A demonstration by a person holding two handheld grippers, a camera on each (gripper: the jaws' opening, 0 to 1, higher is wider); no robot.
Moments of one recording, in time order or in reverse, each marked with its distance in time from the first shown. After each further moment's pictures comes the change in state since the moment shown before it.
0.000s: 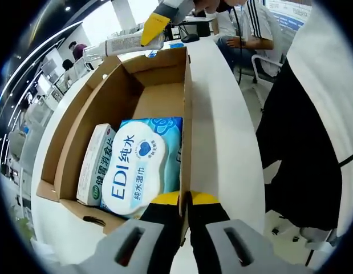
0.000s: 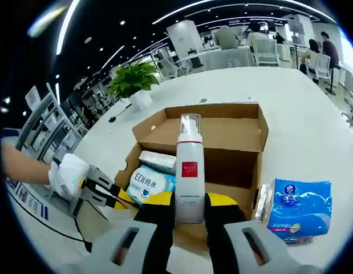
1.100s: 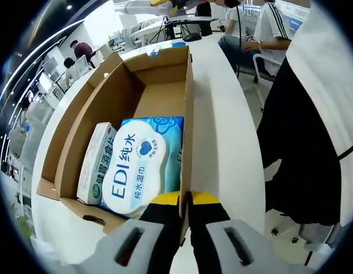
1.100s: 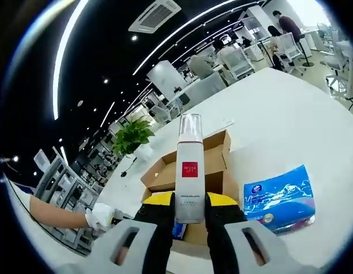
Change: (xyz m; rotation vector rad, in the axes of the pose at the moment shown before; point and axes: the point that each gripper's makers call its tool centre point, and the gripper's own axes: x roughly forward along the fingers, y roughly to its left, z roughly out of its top) left arm 0.002 0.000 -0.001 -0.012 0.009 0.008; right arm -0.087 -0.055 0.033 0.232 -0.258 0.008
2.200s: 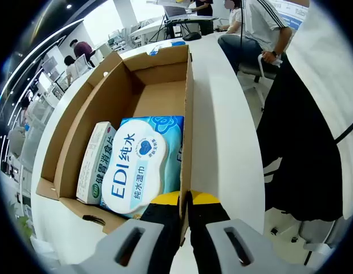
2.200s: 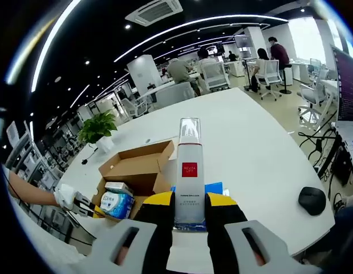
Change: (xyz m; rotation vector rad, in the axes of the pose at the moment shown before) left arm -0.001 0.000 0.002 -0.002 0.006 -0.002; right arm -0.091 -0.092 0.031 -0.156 -0.002 -0.296
